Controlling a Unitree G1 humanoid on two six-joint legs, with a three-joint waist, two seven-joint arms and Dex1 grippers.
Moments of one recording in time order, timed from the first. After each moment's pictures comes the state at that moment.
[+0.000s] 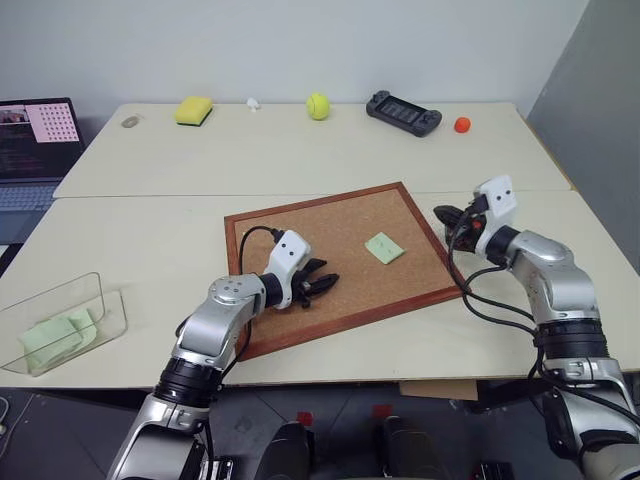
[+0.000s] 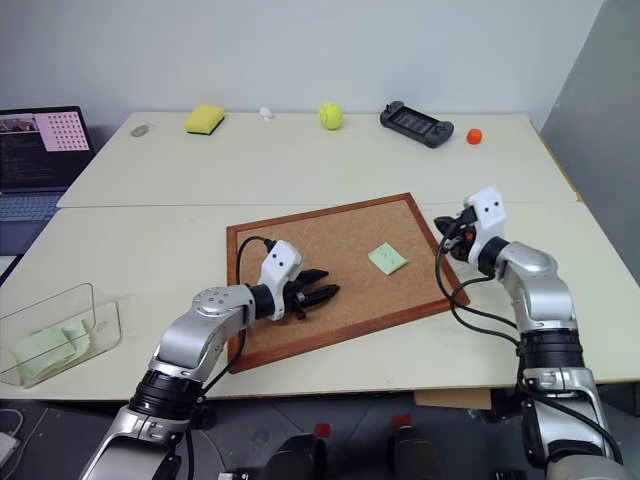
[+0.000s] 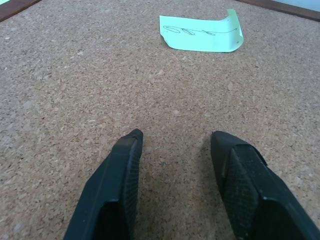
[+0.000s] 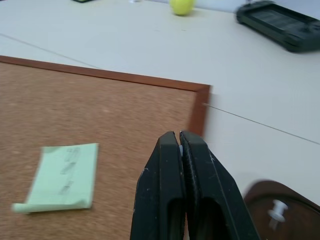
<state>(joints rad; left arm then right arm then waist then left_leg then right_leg) -0.42 0.39 -0.16 0.04 -0.19 0.52 -0.71 -0.62 -0.49 -0.11 0.32 0.24 0.39 0.62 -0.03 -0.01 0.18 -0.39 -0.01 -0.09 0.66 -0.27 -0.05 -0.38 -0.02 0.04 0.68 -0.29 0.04</state>
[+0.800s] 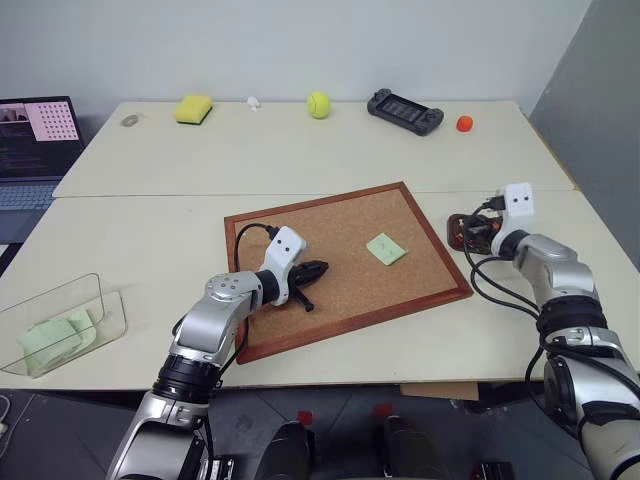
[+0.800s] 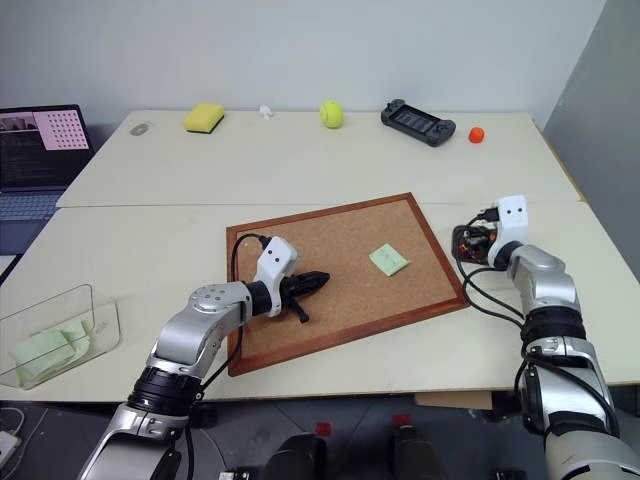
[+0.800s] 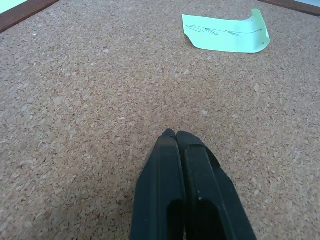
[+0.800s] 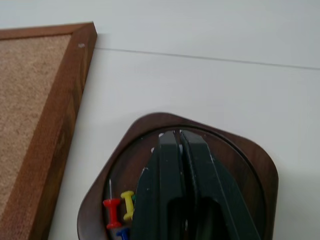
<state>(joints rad) -0.44 0.40 -0.15 0.05 -0.19 0.54 -0.71 -0.78 -0.50 -0.14 0.77 0.18 0.30 0.50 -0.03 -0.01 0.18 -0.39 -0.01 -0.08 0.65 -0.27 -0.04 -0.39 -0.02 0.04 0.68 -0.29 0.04</state>
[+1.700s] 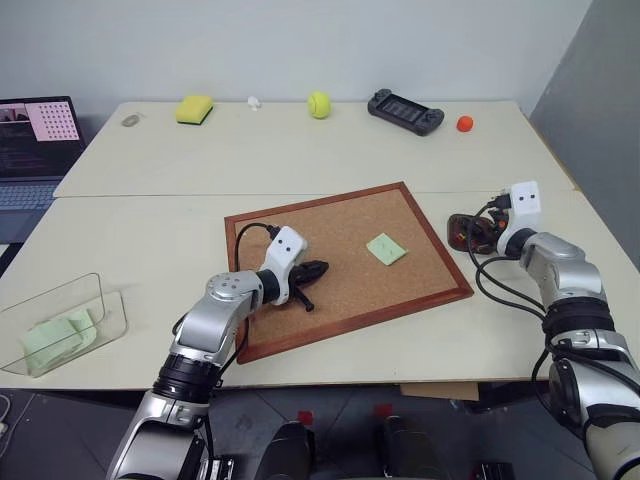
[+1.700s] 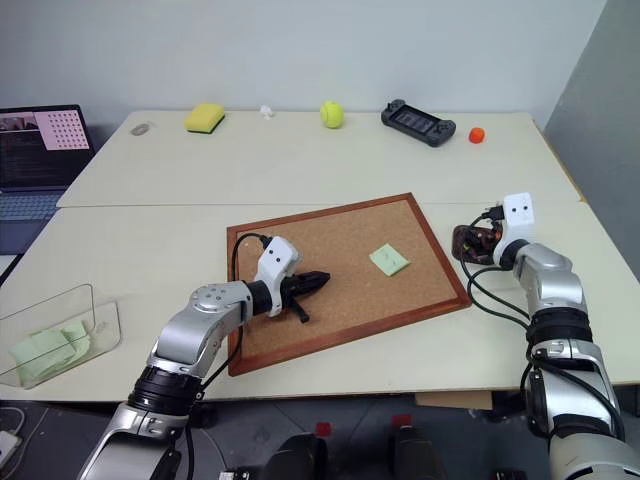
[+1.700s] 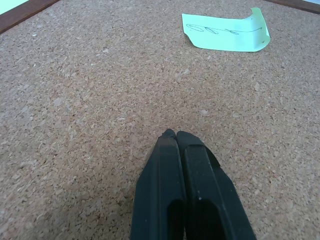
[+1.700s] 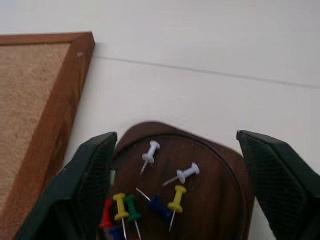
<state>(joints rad) -0.44 0.40 -0.15 0.06 -0.19 0.54 -0.71 -0.72 -0.54 -0.13 0.60 0.19 0.35 0.58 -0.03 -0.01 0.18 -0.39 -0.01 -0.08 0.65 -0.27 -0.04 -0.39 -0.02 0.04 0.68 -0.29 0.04</state>
